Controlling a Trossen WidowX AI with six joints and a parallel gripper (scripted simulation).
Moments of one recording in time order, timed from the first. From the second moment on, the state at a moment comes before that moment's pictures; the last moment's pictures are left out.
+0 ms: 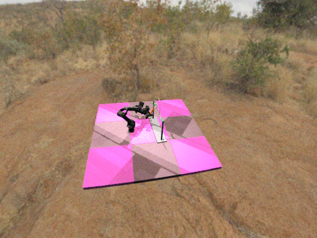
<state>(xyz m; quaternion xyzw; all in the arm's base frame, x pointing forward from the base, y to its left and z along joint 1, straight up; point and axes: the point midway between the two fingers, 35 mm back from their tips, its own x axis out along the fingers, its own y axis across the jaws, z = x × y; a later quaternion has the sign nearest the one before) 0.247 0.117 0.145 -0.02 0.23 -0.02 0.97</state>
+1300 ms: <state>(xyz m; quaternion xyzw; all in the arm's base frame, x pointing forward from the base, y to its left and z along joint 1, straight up) 0.246 0.138 0.130 -0.01 0.23 -0.02 0.97</state>
